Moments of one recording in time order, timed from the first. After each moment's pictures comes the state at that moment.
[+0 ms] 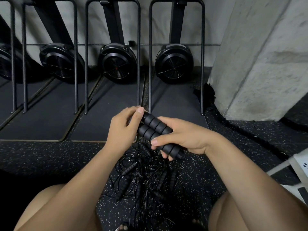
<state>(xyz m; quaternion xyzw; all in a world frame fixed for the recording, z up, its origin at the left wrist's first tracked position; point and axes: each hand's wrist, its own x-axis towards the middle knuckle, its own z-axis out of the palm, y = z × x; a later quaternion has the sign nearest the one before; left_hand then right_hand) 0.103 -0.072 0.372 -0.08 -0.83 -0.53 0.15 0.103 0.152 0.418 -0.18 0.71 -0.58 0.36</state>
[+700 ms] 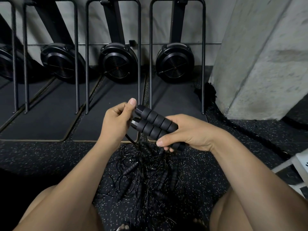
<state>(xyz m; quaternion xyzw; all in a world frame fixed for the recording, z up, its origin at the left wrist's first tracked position) 0.098 -0.079 0.389 -0.01 -0.72 -0.68 0.11 0.104 0.157 0.425 -0.18 0.71 -0.58 0.35</state>
